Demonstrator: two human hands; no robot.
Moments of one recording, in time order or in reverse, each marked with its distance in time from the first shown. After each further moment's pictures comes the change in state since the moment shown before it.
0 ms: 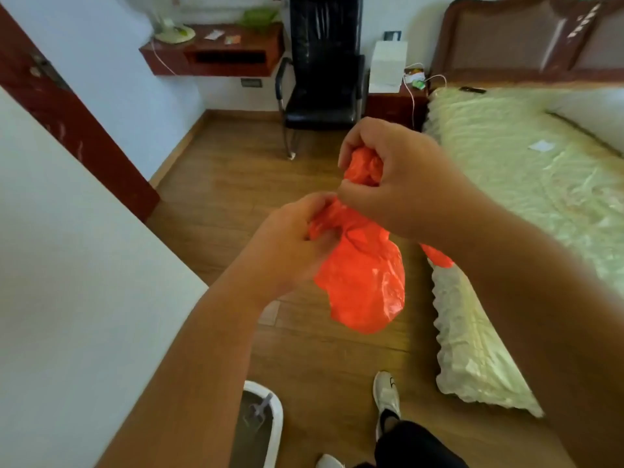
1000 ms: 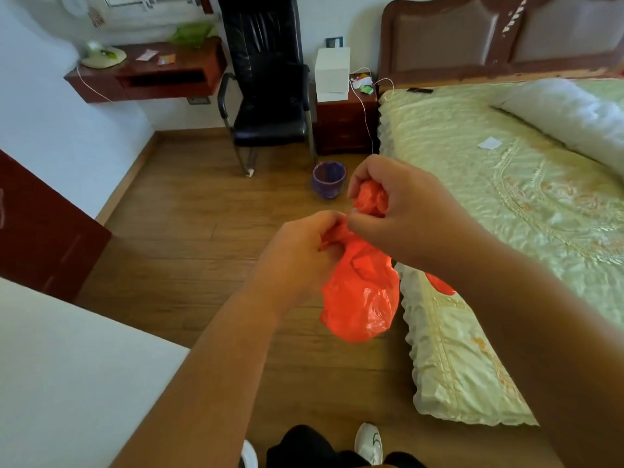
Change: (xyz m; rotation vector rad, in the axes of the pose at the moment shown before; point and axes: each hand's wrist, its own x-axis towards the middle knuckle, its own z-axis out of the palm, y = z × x) left_hand 0.165 0.041 0.119 -0.041 -0.127 0.022; right_hand 0.038 0.167 -0.077 0.005 0.037 0.177
